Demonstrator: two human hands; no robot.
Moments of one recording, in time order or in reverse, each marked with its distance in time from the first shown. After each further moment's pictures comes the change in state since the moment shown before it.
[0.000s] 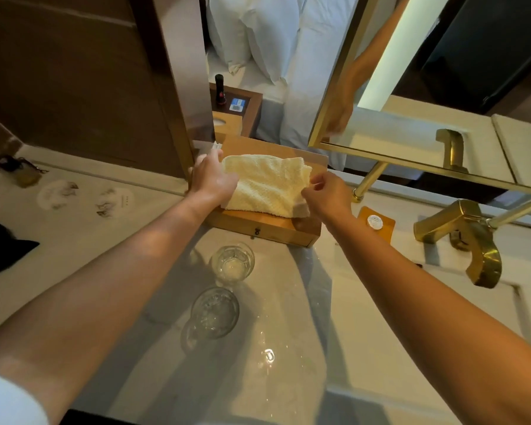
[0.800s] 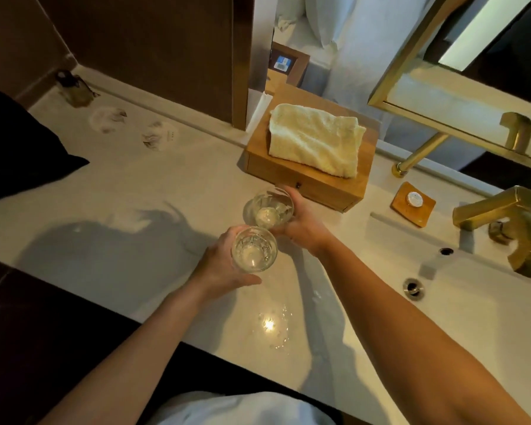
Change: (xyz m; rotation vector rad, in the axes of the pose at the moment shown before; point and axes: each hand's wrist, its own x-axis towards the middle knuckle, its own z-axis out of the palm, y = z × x) left_hand -0.193 -0.167 0.029 -0.218 -0.271 0.006; right_hand -0.111 0.044 0.094 0.158 -0.661 -0.224
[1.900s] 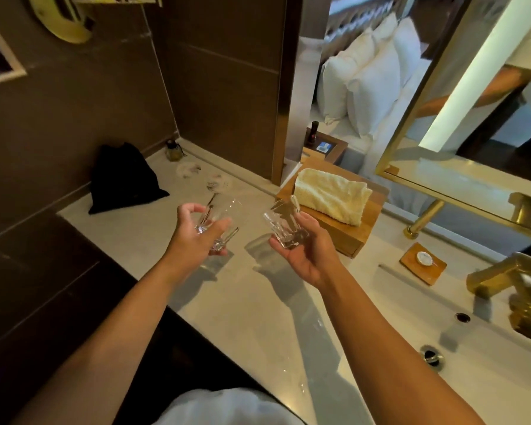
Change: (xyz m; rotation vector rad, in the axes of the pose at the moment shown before) left_hand -0.098 0.096 -0.080 -0.533 0.477 -0.003; right_hand -0.070 -0.066 -0.006 1.236 -0.257 0.113
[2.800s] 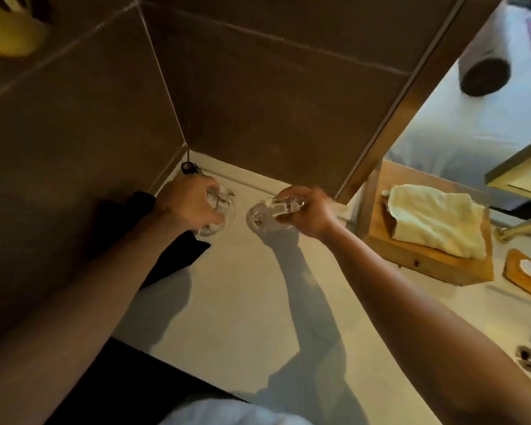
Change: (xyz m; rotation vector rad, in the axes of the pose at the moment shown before) left_hand 0.342 0.031 -0.175 1.134 -0.289 0.157; right_hand 0.267 0.032 0.153 -1.563 0.371 -0.326
